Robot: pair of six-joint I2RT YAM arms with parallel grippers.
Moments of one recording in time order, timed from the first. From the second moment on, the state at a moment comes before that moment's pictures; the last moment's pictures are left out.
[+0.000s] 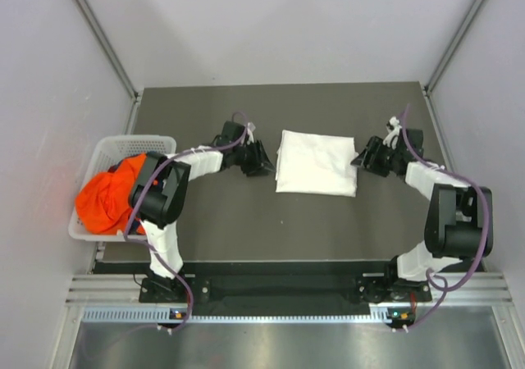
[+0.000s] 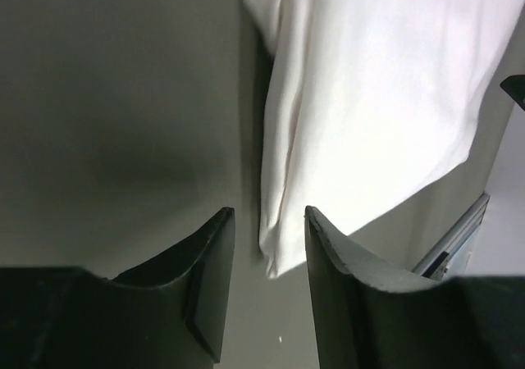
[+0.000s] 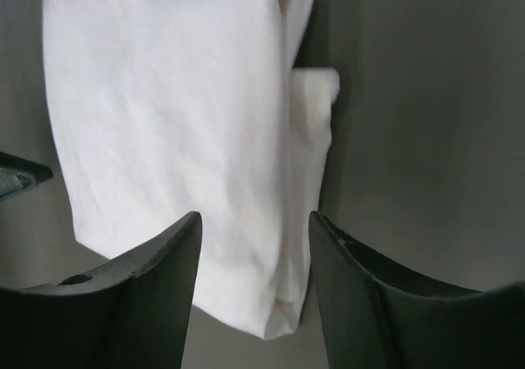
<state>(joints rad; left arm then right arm) -0.42 1.92 1.12 -0.06 0.48 -0.70 -0.10 1.54 0.80 -0.07 -0.47 0.34</state>
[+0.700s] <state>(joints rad) -0.33 2.40 1.78 -0.06 0.67 -0.59 -0.10 2.03 1.23 0.03 -0.64 0.36</state>
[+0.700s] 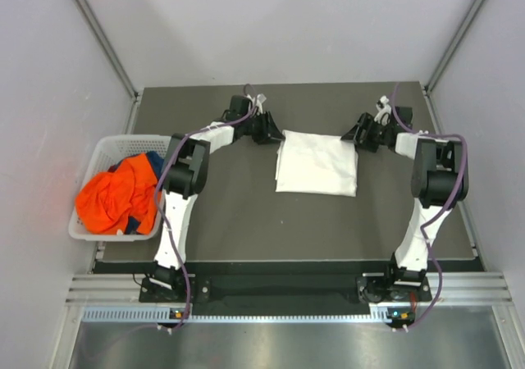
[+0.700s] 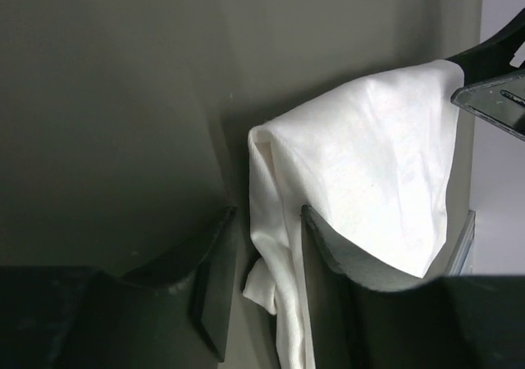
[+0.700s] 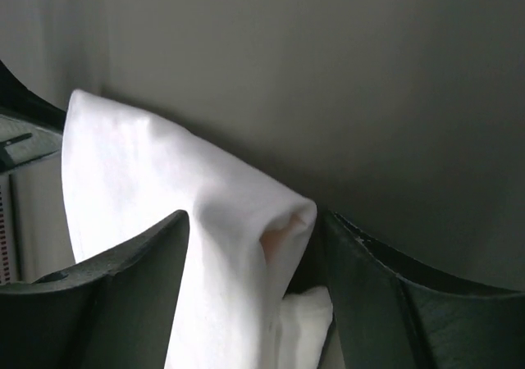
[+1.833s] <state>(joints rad) -0.36 2.50 1.86 0.25 0.71 -0.75 -0.16 1.92 0.94 0.43 -0.60 0.59</state>
